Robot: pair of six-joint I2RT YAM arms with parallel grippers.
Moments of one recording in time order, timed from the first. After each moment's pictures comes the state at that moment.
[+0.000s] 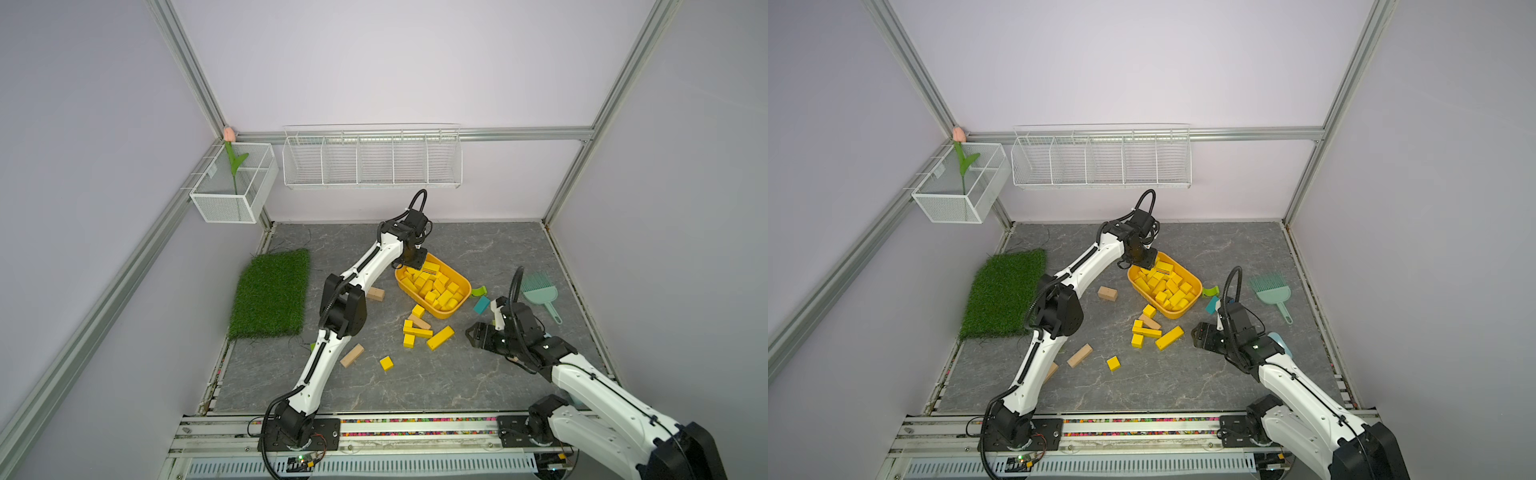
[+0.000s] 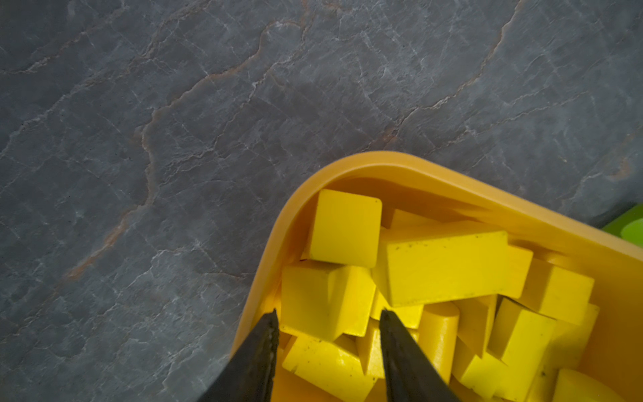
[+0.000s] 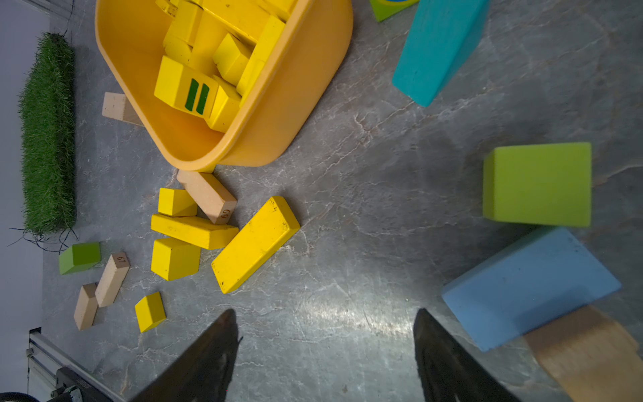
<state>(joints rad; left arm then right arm) -0.65 2.51 2.46 -1.09 0.02 -0.13 0.44 0.93 0.46 -0.43 -0.14 0.65</state>
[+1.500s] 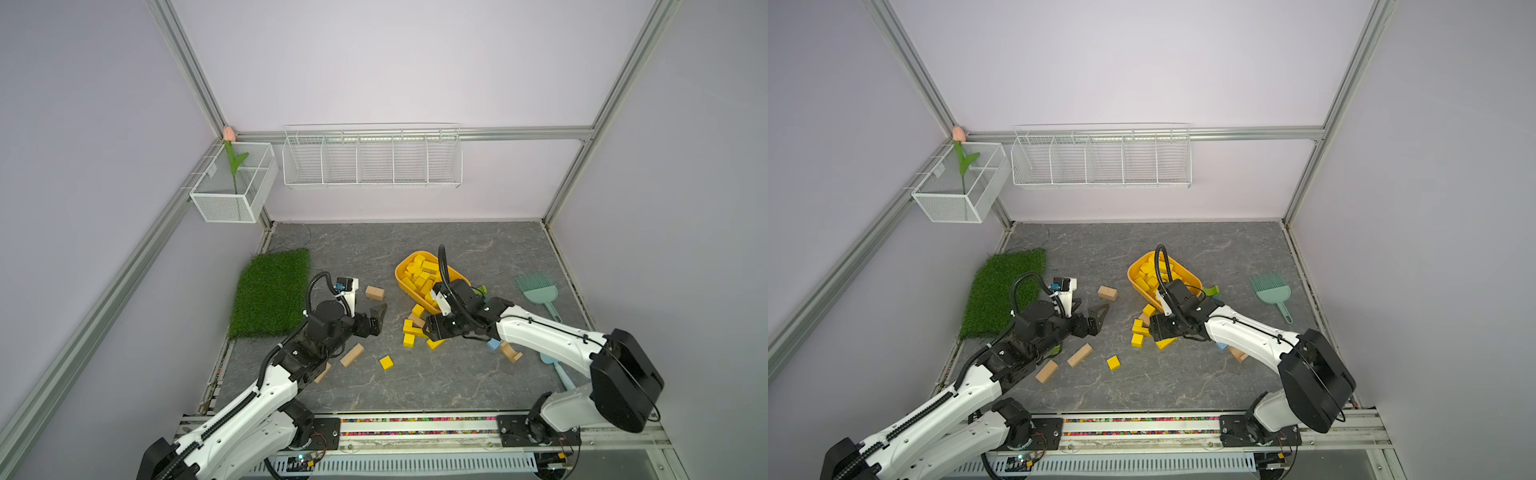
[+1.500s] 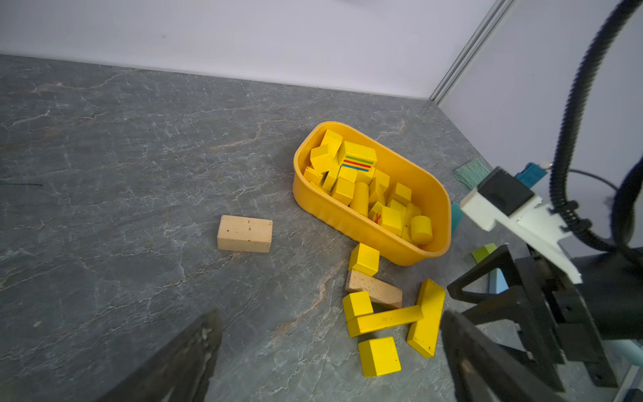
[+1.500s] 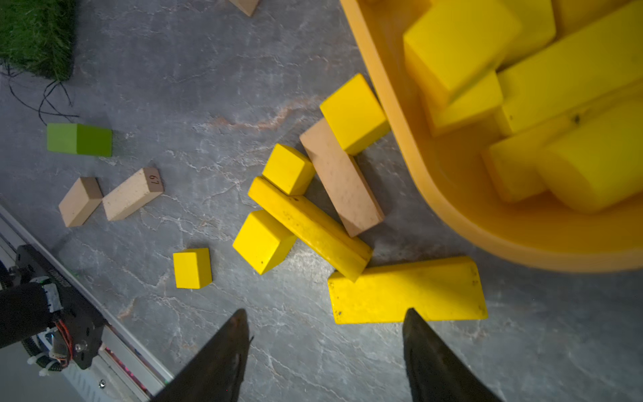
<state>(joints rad) -0.66 0.86 0.52 -0.07 -0.03 -0.38 0.75 1.48 0.94 -0.49 -0.16 0.43</state>
